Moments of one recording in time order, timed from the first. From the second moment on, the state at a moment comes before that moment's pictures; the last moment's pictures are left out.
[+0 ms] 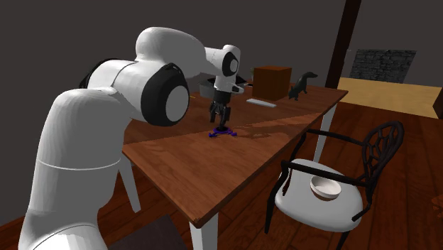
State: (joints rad) arm 0.18 0.41 0.33 -1.34 -0.01 1.48 0.67
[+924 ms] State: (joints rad) arm 0.18 0.41 0.32 -1.41 -0.01 1.55 0.67
